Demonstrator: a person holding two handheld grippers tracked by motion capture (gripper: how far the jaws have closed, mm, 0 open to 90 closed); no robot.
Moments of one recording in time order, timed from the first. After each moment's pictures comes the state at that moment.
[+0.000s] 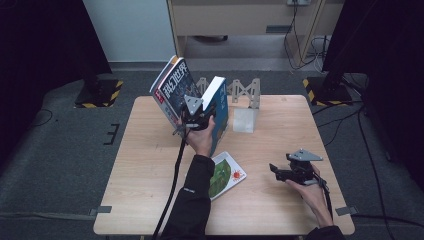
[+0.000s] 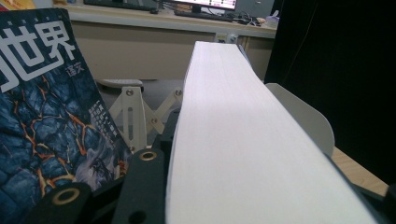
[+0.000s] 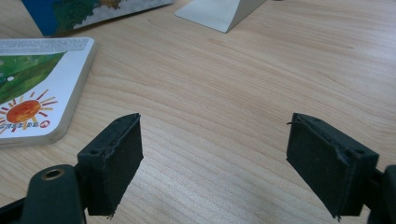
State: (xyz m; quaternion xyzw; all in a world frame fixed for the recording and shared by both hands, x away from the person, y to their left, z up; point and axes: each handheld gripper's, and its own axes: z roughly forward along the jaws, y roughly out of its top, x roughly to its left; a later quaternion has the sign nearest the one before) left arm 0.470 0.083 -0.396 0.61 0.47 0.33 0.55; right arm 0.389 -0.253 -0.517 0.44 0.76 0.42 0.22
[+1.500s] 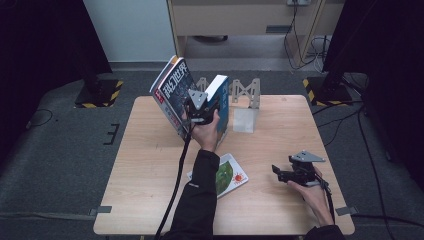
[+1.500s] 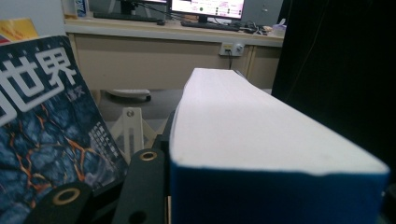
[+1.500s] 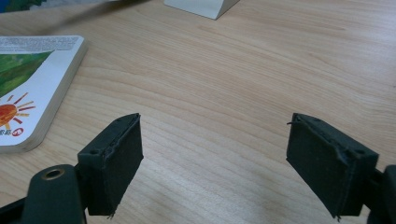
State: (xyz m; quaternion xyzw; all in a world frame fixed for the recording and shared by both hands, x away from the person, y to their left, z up) left arm 0.493 0.075 -0.378 0.60 0.48 0.36 0.54; right arm 0.388 -0.261 -0.524 0.46 0.76 0.41 0.22
